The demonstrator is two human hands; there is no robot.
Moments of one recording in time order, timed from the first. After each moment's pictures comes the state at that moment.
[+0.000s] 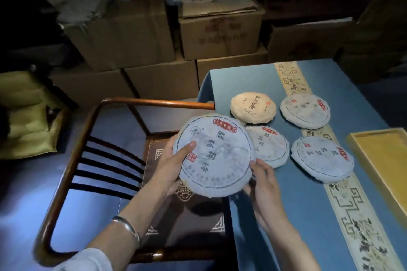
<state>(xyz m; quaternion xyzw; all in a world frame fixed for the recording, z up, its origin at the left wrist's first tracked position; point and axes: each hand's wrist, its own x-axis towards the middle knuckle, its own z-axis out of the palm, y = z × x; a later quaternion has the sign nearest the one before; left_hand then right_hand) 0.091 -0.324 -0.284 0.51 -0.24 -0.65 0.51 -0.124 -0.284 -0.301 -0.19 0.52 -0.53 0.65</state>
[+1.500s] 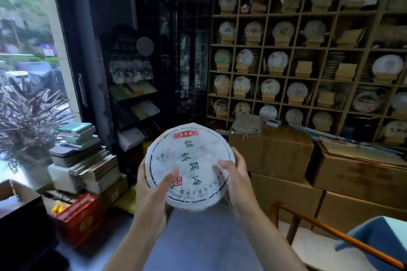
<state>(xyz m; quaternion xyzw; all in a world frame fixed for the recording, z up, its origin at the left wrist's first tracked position) 0.724 -0.076 -0.081 0.39 -0.28 -0.27 0.84 0.578 -0.176 -0.052 -0.57 0.24 -0.42 0.66</state>
